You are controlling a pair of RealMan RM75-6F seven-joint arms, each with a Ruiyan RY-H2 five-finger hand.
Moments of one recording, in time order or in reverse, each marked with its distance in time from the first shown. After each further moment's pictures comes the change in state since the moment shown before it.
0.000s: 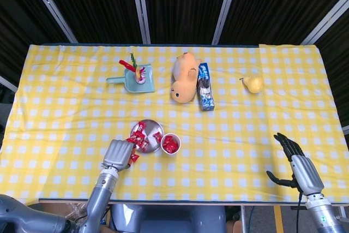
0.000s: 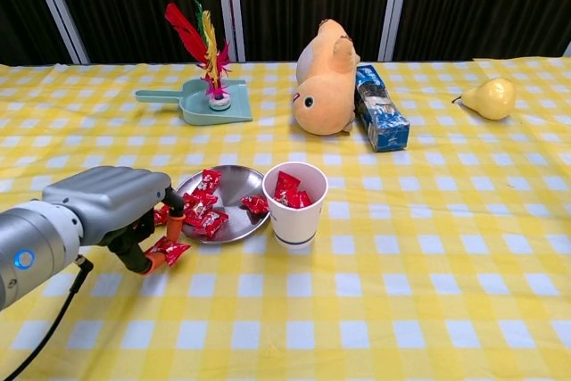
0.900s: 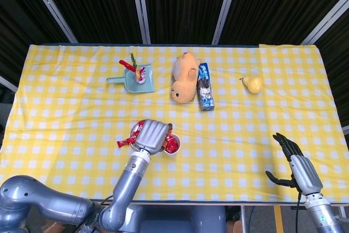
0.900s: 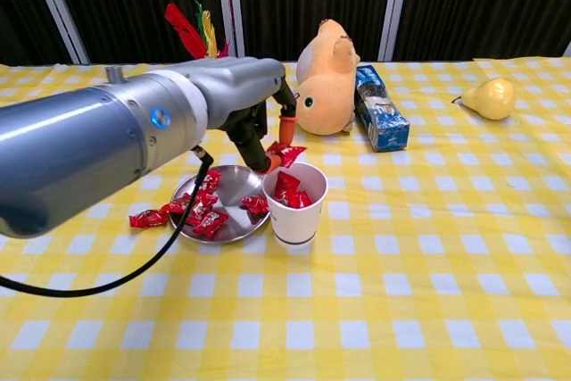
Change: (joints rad) left arm -0.263 -0.083 -0.298 -0.021 -0.121 -0.051 0.145; right arm 0.005 0.000 0.000 -0.003 0.004 -0.011 0.008
